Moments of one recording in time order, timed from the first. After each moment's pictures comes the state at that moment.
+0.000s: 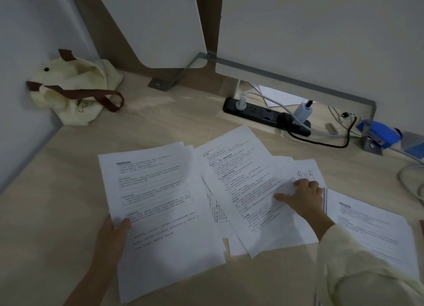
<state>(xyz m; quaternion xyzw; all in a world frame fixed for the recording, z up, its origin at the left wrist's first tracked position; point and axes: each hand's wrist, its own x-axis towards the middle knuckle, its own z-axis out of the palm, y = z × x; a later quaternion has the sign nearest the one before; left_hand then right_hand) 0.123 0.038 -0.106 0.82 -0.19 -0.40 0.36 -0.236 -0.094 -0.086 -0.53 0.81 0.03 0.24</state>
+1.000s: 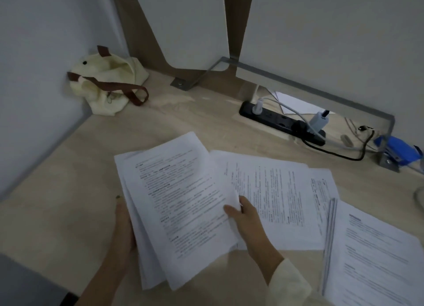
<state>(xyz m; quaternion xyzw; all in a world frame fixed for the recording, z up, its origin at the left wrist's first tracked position) 0.117 0.062 -0.082 0.67 -0.08 -0.59 0.44 -0.113 -0.018 -0.080 -0.44 0.63 -0.21 0.60</state>
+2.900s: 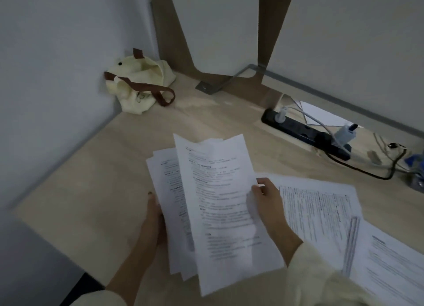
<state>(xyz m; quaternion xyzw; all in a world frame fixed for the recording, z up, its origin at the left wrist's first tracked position) 0.097 0.054 -0.082 0.67 -0.06 -0.56 0.48 -0.099 -0.066 -0.065 -0.52 0.68 -0.23 0.47</state>
